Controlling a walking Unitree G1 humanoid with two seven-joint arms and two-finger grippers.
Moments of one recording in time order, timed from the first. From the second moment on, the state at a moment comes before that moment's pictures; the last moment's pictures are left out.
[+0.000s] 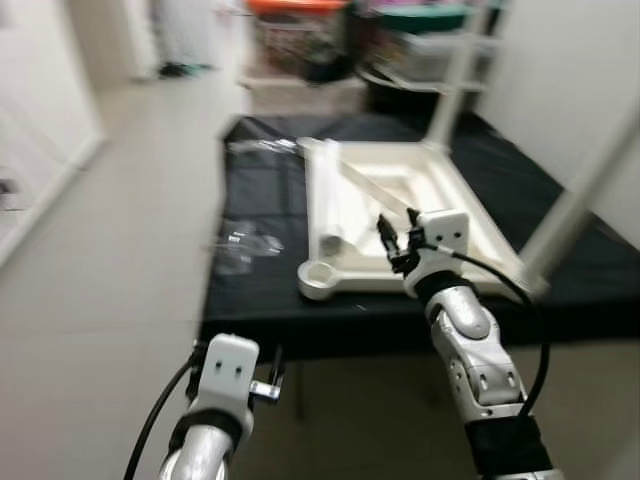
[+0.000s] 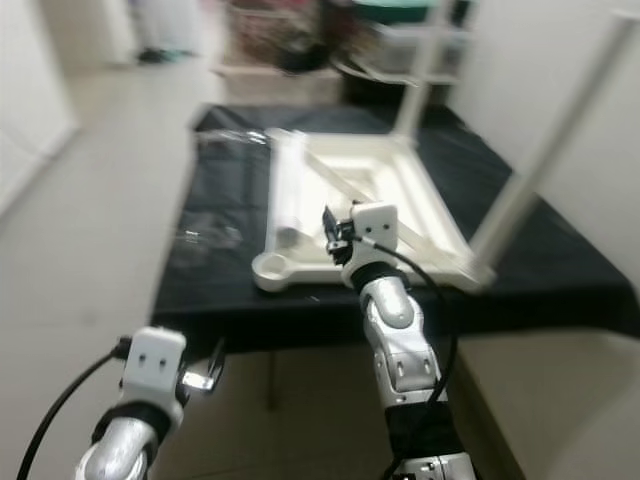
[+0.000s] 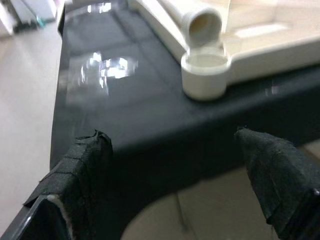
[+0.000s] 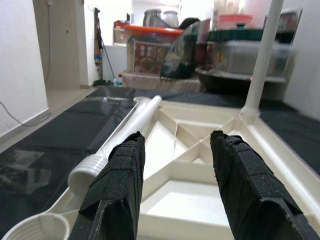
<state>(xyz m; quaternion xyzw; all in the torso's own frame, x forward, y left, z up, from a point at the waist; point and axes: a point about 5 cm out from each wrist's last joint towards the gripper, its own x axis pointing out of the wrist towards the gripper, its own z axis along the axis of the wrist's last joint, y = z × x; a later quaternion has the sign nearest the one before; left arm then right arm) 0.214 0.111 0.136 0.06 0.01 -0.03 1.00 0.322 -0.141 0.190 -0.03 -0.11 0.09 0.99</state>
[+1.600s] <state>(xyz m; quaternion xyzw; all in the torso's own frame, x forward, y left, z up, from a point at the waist) 0.226 0.133 0.147 0.09 -0.02 0.01 1.00 0.327 -0.136 0.194 -0.02 -0.12 0.09 0.99</state>
